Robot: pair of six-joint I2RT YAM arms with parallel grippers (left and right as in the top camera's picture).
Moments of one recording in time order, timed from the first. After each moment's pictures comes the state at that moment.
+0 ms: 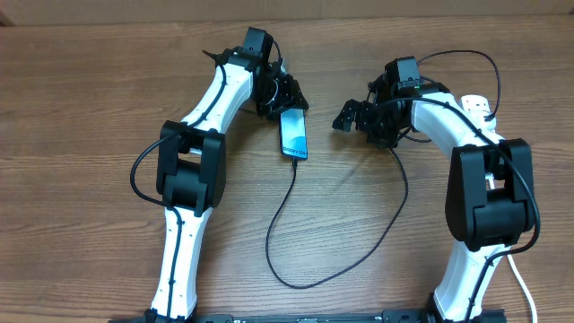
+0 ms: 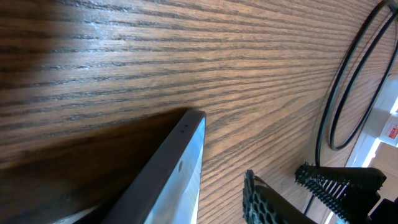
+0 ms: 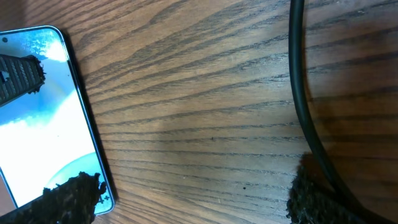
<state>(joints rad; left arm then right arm) -0.29 2.54 2.14 -0.90 0.59 -0.50 0.13 2.08 1.43 -0.66 -0.43 0.36</state>
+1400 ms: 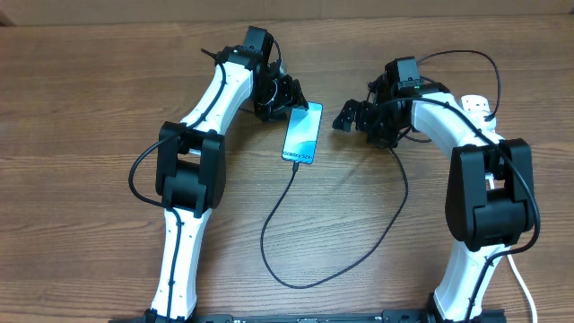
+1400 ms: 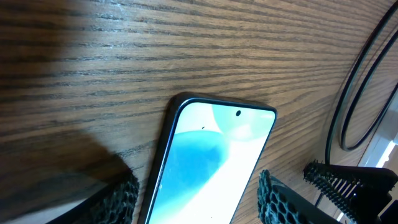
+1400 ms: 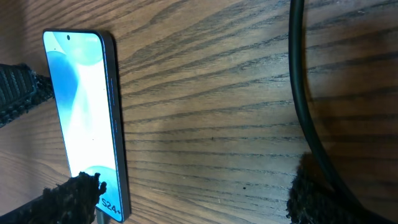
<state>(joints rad) -0.29 2.52 2.15 -0.95 0.55 -0.50 0.13 2.08 1.43 -0.66 -0.43 0.36</state>
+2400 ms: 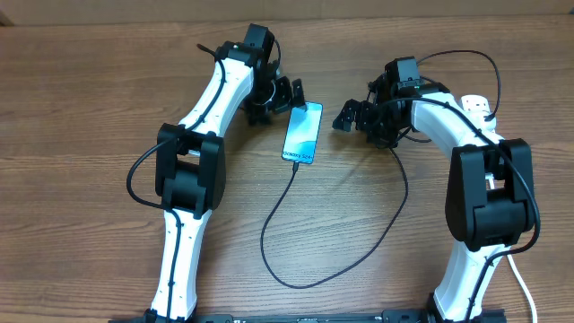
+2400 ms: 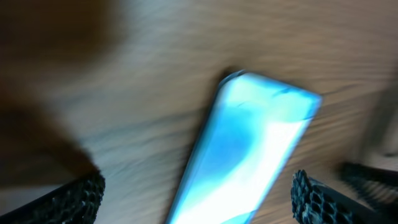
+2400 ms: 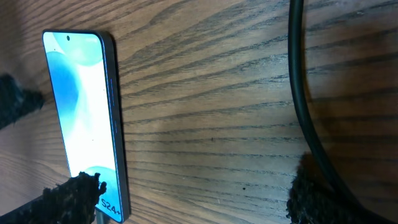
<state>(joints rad) -0.29 2.50 2.19 -1.10 0.41 -0.49 0.13 2.08 1.43 -0.66 -0.43 0.36</state>
